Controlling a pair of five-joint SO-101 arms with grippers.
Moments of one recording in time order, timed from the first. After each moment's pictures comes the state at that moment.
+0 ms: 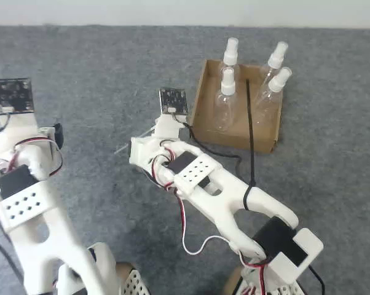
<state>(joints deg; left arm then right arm) -36.1 -40.0 45.1 49.9 -16.2 -47.5 2.7 28.7 21.0 -42.3</state>
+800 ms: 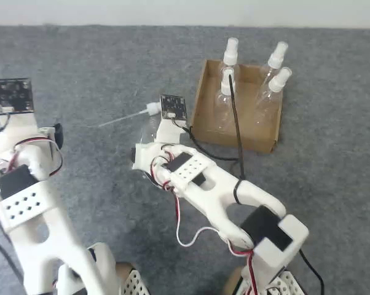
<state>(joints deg) -36.1 -40.0 45.1 49.9 -16.2 -46.9 10.2 28.4 20.7 -42.4</state>
